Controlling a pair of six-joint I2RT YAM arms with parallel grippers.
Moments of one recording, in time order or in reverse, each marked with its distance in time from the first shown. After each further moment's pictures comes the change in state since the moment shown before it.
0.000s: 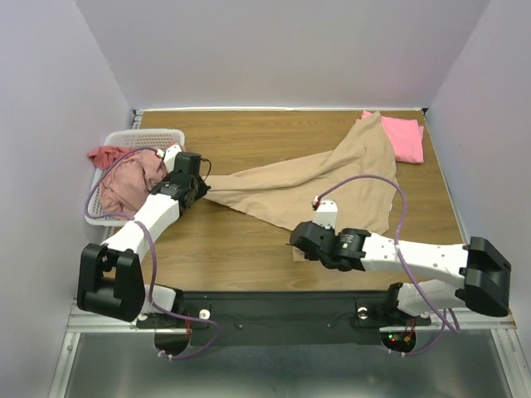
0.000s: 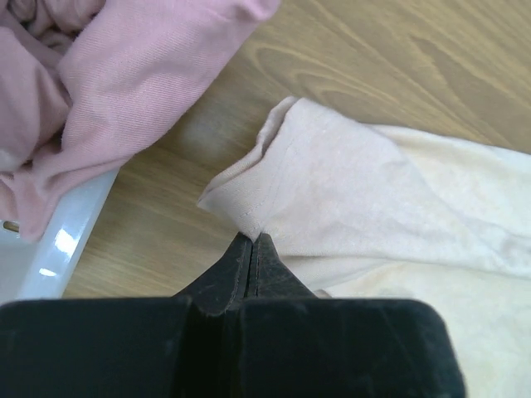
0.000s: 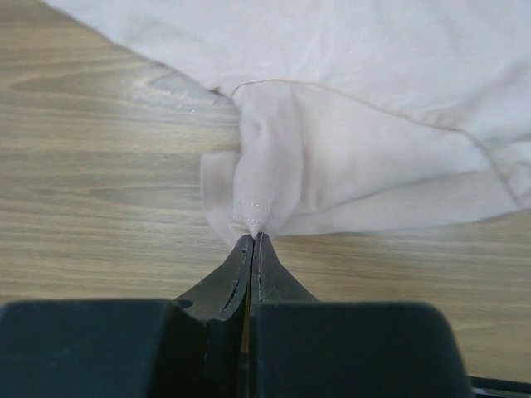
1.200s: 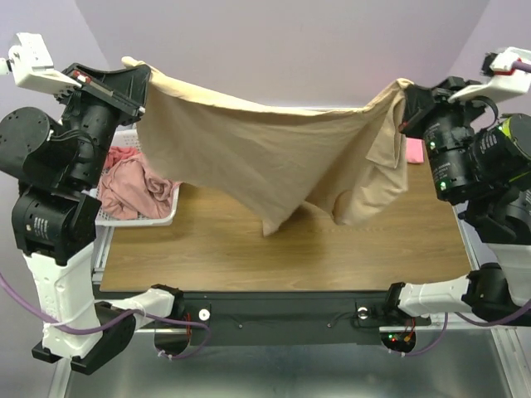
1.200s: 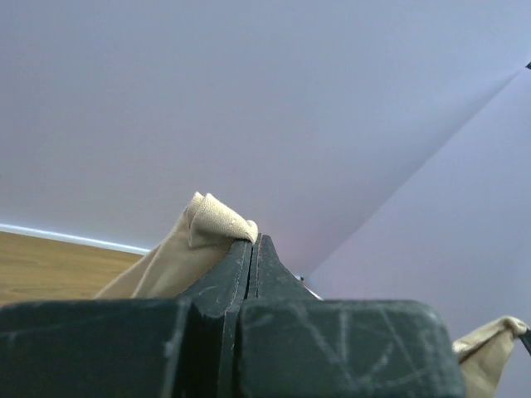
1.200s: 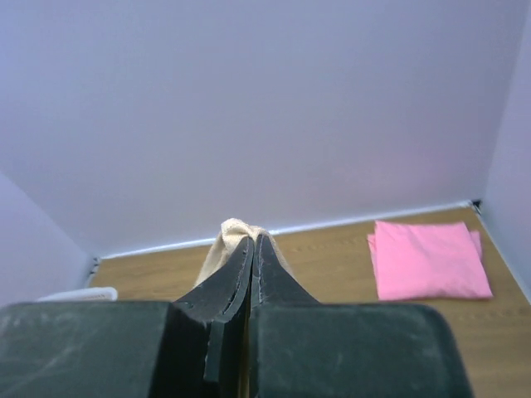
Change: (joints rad) left arm -0.032 -0.182 1.224 -0.332 0.211 0.101; right arm -0.079 -0.126 1.210 0.060 0.496 -1.012
